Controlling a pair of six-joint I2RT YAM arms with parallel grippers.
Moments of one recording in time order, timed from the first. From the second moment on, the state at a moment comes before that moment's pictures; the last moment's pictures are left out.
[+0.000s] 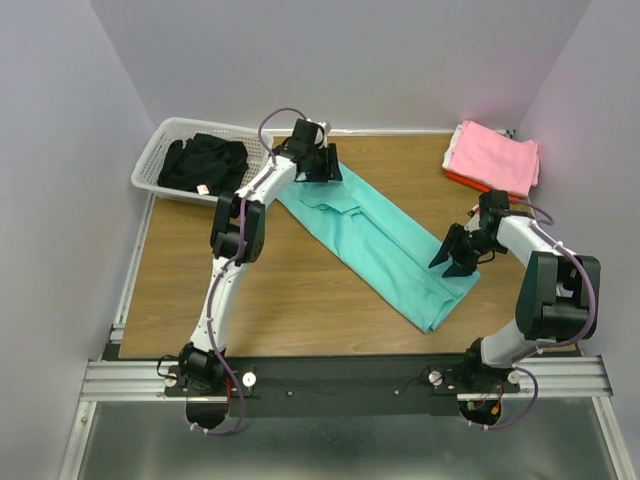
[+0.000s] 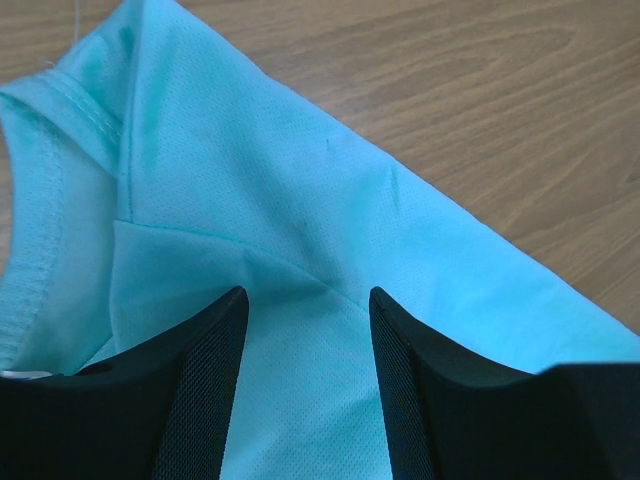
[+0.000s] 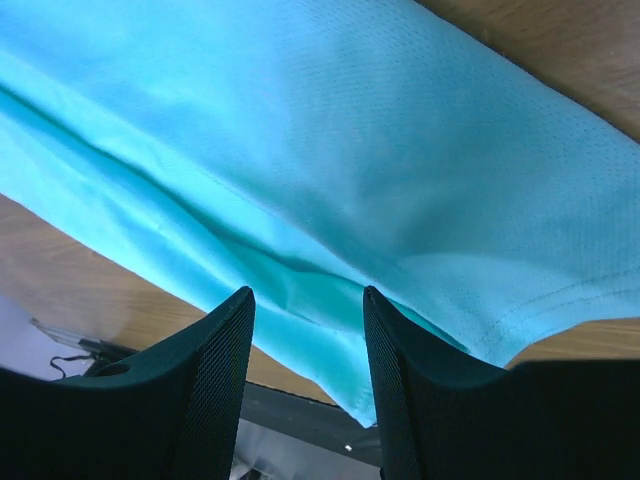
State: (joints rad) left arm -0.38 2.55 2.26 -0.47 0.32 -0.38; right arm -0.12 1.57 0.91 -0.74 -0.40 0.38
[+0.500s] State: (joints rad) left arm -0.37 2.25 1.87 -0.42 0.39 -0.42; right arm -0.07 1.76 1.08 -0.70 -0.41 0.26
